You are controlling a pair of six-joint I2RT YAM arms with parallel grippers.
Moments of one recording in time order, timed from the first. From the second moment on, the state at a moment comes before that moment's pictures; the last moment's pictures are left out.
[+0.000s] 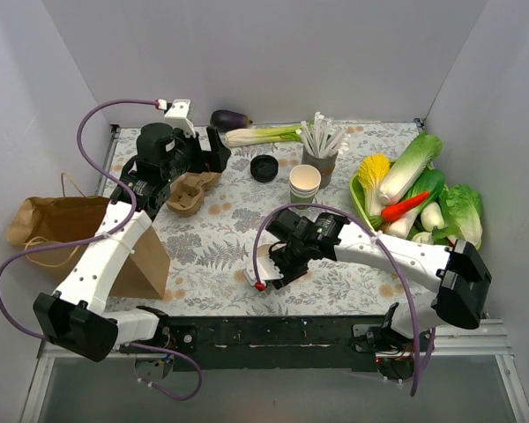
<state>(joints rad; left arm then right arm) -0.34 1.24 1.30 -0.34 0.09 -0.25 1.09 1.46 1.15 -0.86 -0.35 -1.07</state>
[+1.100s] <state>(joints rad) -0.33 1.48 1.36 -0.64 0.26 0.10 0.19 1.51 1.64 -0.66 -0.52 -0.27</state>
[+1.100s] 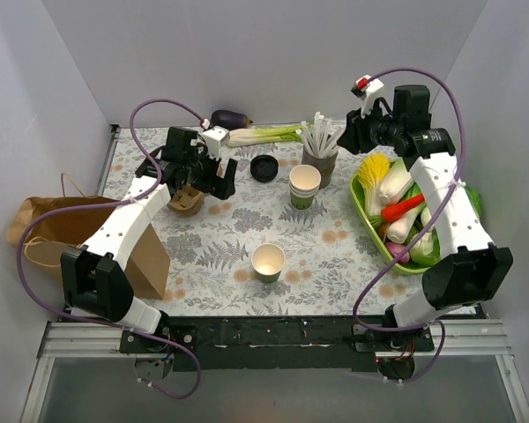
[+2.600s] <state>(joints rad) -0.36 2.18 1.95 -0.56 0.52 0.20 0.13 1.36 1.46 -0.88 -0.66 -0.44</state>
